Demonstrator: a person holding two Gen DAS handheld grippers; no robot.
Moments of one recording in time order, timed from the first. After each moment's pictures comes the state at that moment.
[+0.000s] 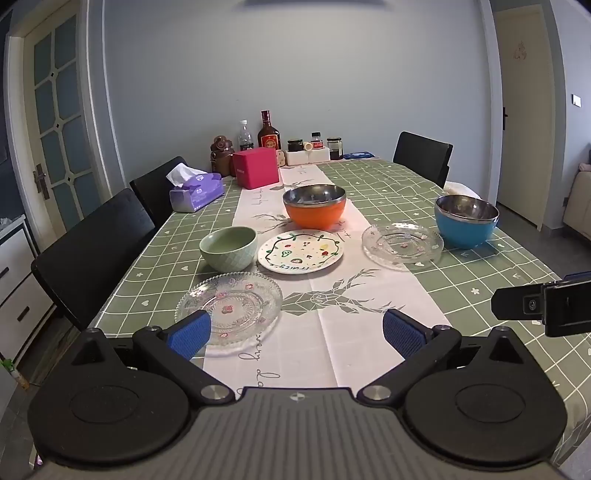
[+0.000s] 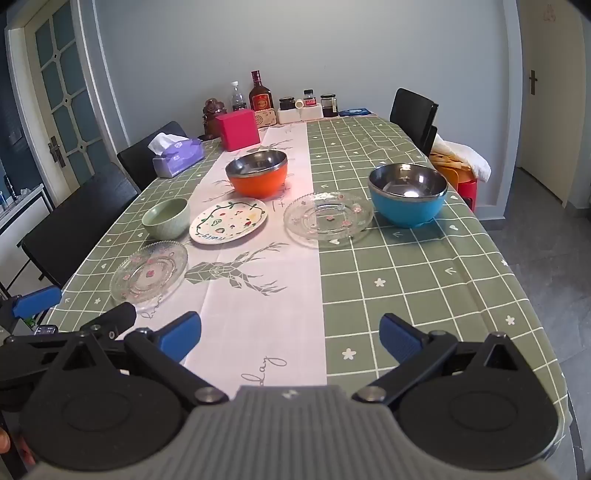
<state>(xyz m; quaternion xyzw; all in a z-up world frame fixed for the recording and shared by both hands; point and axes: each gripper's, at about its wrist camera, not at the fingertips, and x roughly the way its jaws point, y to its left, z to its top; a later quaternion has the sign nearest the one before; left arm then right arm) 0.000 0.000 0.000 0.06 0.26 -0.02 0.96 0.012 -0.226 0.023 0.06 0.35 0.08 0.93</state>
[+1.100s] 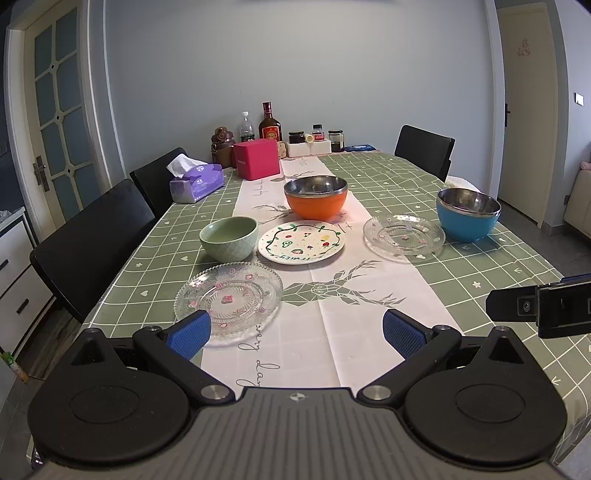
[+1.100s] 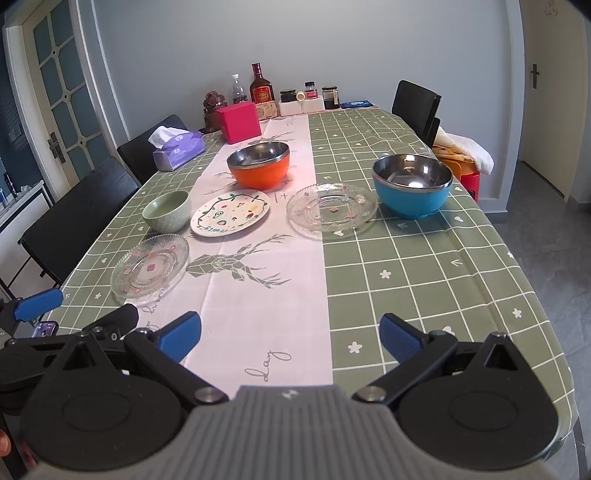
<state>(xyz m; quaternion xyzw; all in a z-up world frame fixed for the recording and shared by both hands) 0.000 0.004 -0.010 0.06 0.27 -0.01 0.96 0.017 -0.221 0.016 0.07 0.36 0.08 0.93</state>
